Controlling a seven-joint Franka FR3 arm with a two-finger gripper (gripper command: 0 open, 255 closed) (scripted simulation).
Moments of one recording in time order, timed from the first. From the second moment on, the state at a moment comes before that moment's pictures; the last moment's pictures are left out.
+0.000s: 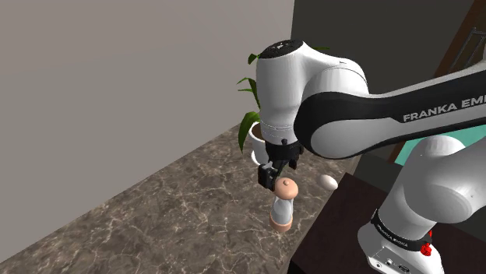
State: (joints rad) arm 0.09 -0.65 0.59 -2.58 0.21 1.91 0.49
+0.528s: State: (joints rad) arm 0.09 -0.62 0.62 -2.64 0.23 2.01 0.51
